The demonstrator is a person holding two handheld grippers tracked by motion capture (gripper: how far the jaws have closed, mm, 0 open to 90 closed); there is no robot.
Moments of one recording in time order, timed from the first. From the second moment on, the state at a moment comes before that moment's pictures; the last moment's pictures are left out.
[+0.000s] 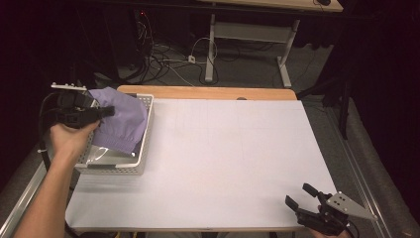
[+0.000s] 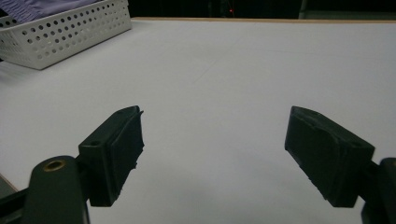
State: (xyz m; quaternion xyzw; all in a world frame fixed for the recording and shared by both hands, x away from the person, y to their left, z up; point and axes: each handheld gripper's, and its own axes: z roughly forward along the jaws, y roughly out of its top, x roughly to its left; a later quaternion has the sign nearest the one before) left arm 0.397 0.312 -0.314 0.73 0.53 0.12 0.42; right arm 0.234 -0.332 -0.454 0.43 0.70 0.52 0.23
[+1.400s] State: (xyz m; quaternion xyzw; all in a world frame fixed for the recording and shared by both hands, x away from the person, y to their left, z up) left arm 0.426 0.307 -0.370 0.73 0.56 0.11 0.37; right arm 0.234 -0.332 -0.455 0.43 0.70 0.52 0.23
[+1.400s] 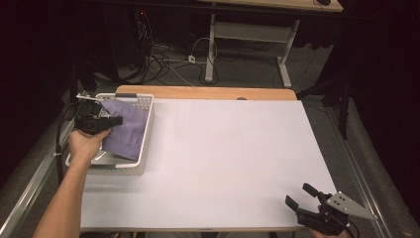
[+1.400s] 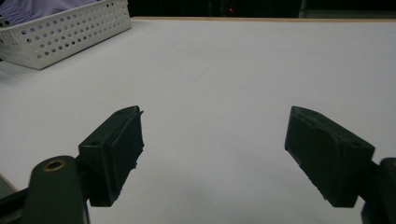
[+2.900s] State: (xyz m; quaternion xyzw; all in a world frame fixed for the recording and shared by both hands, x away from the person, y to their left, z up) left arm 0.436 0.319 -0.412 0.72 0.61 0.13 0.31; right arm 0.235 -0.332 -0.455 0.43 0.70 0.52 0.23
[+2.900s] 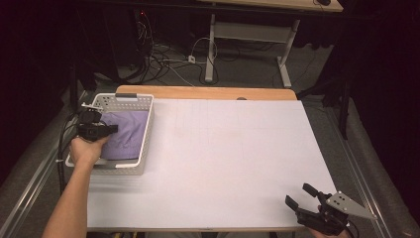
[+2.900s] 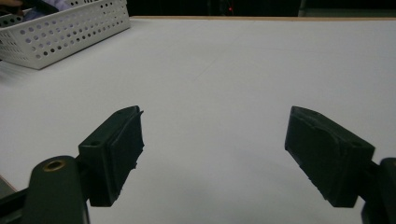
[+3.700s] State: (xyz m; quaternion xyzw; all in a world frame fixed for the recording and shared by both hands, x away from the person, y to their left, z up) left arm 0.425 0.317 -0.399 0.71 0.61 0.17 0.32; right arm 0.235 -0.333 -0.455 0.43 0.70 0.52 0.23
